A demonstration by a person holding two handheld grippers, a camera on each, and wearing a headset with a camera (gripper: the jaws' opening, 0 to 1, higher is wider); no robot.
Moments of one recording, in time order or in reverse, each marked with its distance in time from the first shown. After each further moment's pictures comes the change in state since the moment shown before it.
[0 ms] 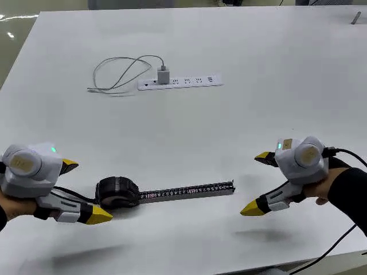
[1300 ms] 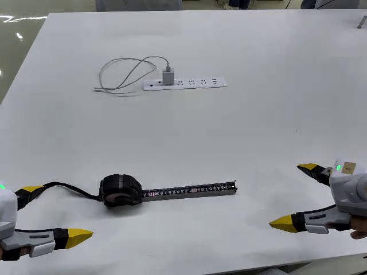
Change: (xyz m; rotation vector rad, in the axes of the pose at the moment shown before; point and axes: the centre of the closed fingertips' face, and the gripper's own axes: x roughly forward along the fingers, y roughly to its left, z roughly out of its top) left arm -0.044 -0.009 -0.036 -0.103 -0.182 0.162; right arm -0.057 0.013 -0.036 0.074 -0.093 -0.145
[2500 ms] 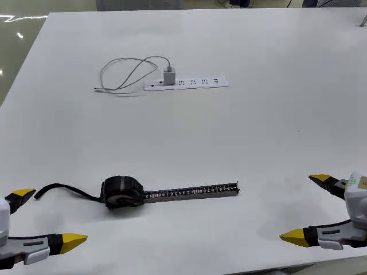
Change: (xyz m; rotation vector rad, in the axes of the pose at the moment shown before) left arm -0.009 0.009 -0.010 0.006 0.026 0.031; right arm -0.013 0.004 -0.011 0.042 -0.013 -0.031
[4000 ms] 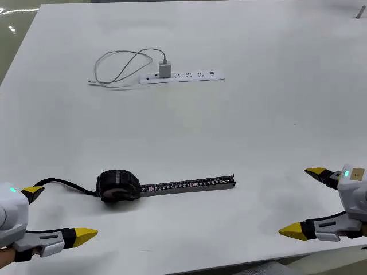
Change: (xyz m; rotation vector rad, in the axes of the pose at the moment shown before) left arm 0.030 -0.003 -0.012 -0.009 0.072 0.075; right arm 0.000 -0.001 -0.007 -0.059 0.066 0.016
